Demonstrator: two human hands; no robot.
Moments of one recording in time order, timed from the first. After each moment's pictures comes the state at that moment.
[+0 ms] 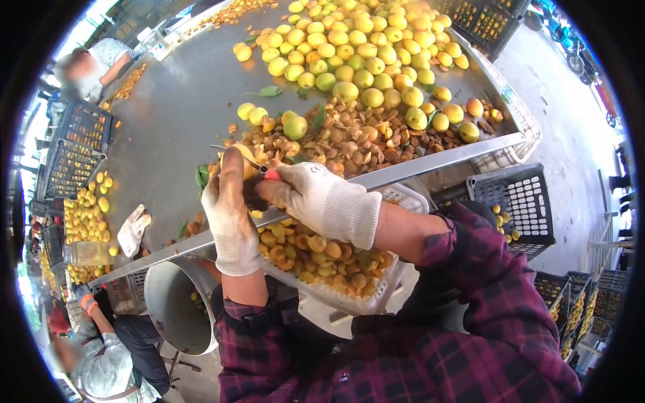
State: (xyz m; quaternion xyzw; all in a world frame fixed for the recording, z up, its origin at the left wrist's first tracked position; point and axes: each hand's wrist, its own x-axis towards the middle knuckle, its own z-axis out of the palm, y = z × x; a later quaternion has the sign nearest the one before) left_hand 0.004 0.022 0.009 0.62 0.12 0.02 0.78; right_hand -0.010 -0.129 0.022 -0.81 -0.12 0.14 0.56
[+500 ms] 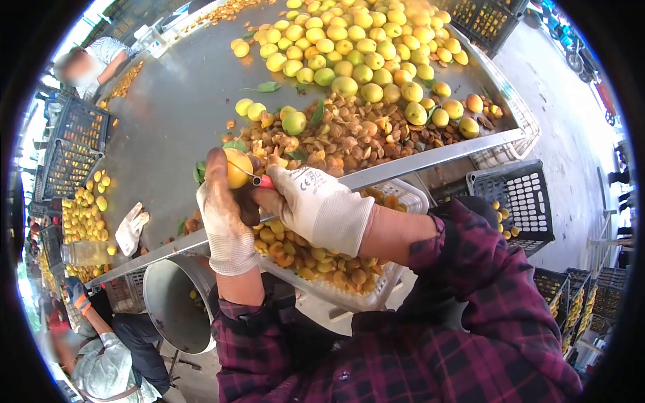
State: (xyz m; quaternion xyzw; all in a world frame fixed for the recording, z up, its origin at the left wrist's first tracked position) left_hand 0.007 0.025 0.006 0.58 0.15 0.03 0.80; right_hand -0.019 -0.116 -0.009 -0.87 -0.19 -0.01 0.46
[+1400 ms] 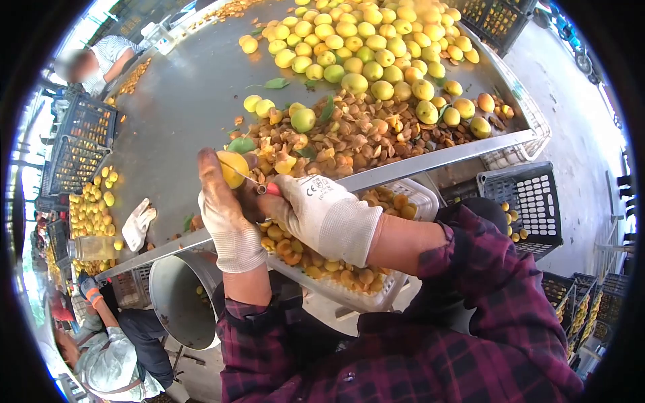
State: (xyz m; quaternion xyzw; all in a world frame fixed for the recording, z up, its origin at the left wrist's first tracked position) left_hand -0.001 0.020 0.020 0.63 0.18 0.08 0.75; right_hand -0.027 -0.113 0.002 -0.84 -0.18 0.07 0.51
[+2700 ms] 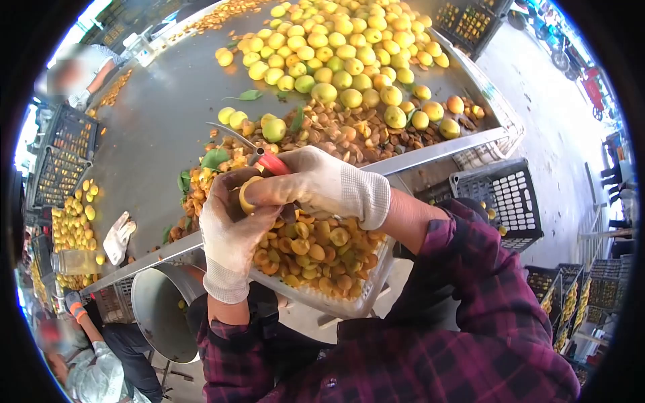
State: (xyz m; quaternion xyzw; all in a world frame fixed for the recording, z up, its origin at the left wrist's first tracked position) left_hand -0.028 0.017 0.014 0.73 -0.03 -0.05 0.68; right_hand -0.012 -0.158 0.048 -0.67 -0.02 0.26 0.69
